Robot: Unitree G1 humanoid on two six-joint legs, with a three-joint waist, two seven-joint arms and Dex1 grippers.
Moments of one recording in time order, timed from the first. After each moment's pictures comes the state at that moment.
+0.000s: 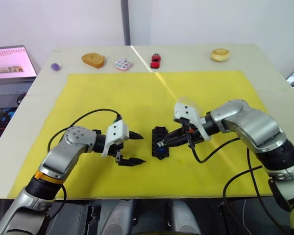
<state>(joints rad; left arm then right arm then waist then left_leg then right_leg) -0.39 0.65 -0.25 -0.20 -0.34 0.41 -1.17 -0.80 -0.81 0.41 -0.25 0.41 1.01 1.22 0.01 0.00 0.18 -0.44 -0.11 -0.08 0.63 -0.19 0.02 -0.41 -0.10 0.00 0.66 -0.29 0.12</state>
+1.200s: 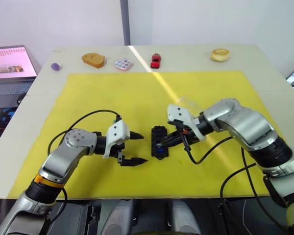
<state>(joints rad) -0.36 0.64 -0.24 -0.24 -0.36 0.45 -1.11 -0.80 -0.79 0.45 -0.27 0.37 0.97 1.24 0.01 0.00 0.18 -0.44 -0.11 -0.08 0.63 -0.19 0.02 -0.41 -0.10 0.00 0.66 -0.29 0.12</state>
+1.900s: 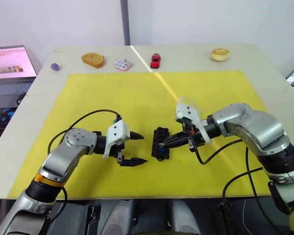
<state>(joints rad) -0.37 0.64 -0.24 -0.24 -0.36 0.45 -1.13 -0.75 -0.80 0.36 -0.31 0.49 1.09 1.16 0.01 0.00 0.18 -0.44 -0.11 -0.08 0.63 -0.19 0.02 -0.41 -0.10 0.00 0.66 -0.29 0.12</state>
